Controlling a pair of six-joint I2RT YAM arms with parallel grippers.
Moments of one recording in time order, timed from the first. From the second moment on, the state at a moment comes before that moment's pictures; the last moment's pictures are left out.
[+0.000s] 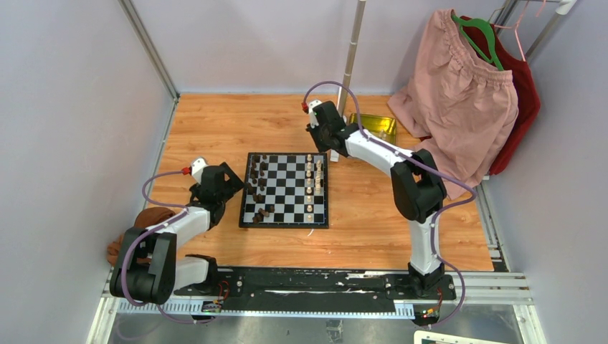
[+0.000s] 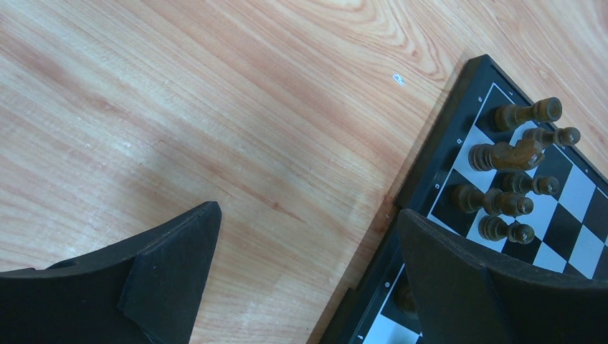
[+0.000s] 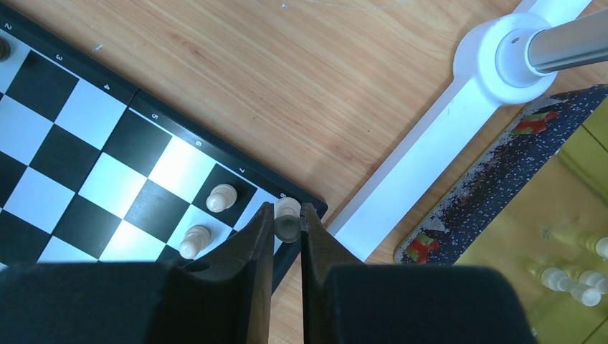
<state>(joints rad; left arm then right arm) -0.14 1.22 0.35 0.21 -0.33 -0.70 0.60 2.02 1.59 -0.32 0.08 -0.05</state>
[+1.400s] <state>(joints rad) -0.15 1.22 0.35 0.21 -0.33 -0.70 0.62 2.07 1.57 -0.32 0.08 -0.04</state>
